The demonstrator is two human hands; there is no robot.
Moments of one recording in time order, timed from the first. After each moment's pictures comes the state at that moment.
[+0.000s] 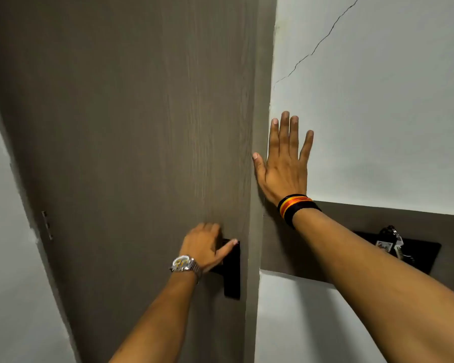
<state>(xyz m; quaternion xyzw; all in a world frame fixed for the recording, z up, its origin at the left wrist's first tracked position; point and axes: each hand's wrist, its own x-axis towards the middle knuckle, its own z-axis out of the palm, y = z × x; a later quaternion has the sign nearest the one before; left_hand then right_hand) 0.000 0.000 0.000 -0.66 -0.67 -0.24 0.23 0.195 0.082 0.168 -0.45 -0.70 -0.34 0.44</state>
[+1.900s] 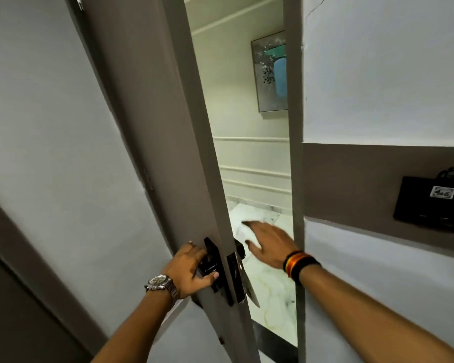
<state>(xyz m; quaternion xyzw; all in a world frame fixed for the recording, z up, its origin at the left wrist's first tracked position) -0.025 -0.240 -0.076 -0.60 -0.79 -0.09 0.06 0.175 -0.032 -0.062 -0.16 -0.96 0.10 0.22</state>
